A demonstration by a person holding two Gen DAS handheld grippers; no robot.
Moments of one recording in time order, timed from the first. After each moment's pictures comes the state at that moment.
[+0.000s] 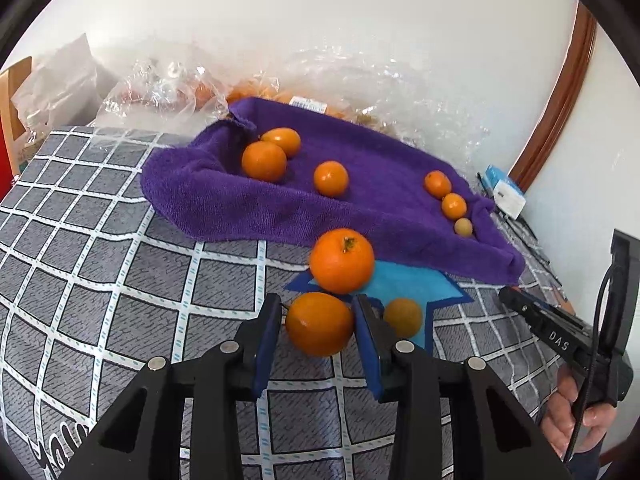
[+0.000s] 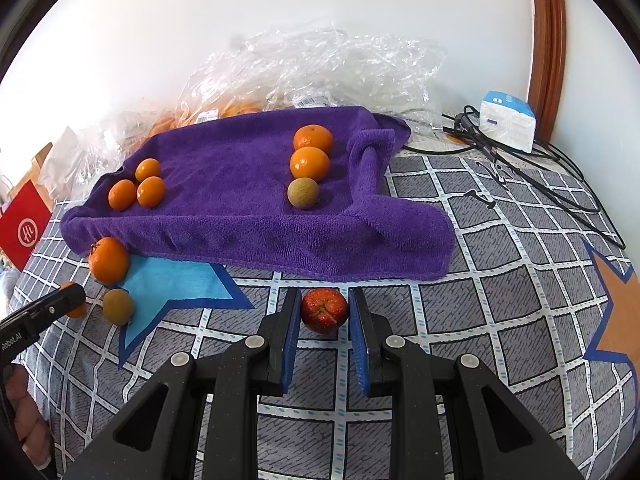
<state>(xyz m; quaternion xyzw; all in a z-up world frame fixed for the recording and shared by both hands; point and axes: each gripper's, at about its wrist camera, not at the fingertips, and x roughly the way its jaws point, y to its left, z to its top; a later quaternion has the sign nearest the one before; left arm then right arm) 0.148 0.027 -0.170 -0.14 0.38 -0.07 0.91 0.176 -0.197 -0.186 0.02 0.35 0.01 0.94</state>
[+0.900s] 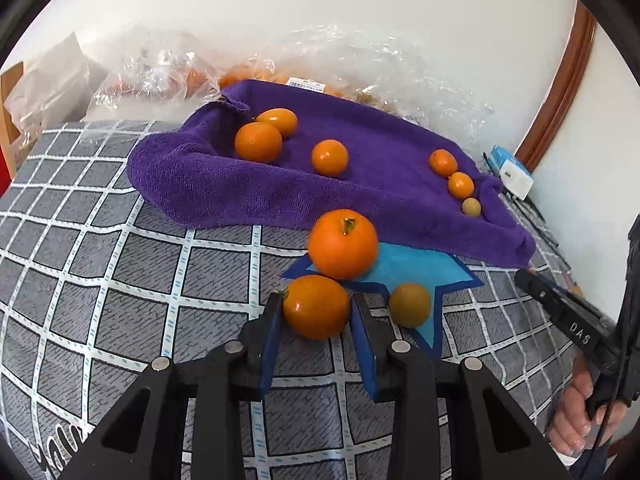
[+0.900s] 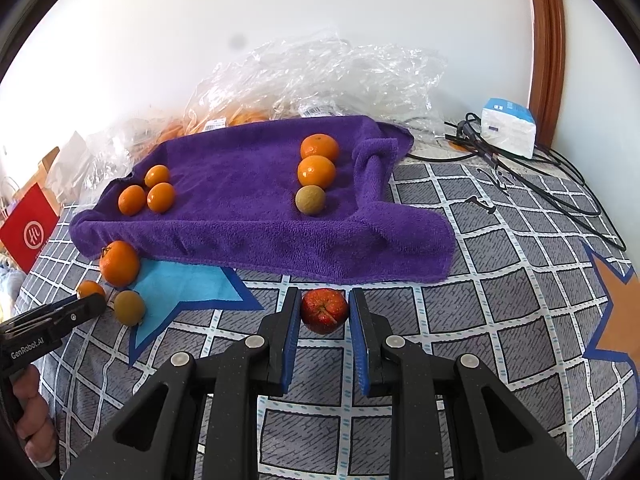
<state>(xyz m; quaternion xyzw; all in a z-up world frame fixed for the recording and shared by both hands) 0.158 0.020 -0.178 -0.13 0.41 -0.07 0.90 0.170 -0.195 -0.182 0.02 0.34 0.02 0.94</state>
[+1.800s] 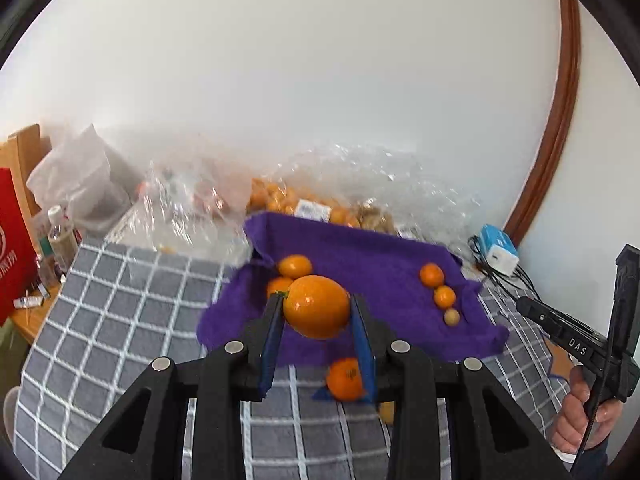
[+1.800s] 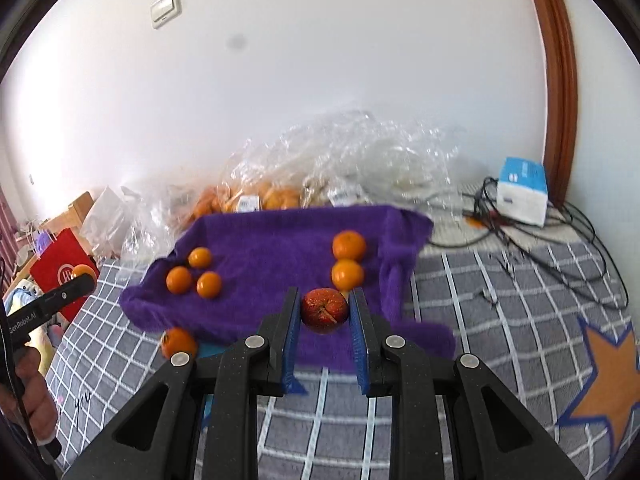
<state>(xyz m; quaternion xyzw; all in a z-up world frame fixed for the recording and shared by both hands) 0.170 0.062 -0.067 -0.11 0.30 -0.05 0.95 0.189 -0.193 -0.098 0.05 0.28 0.07 0.96</state>
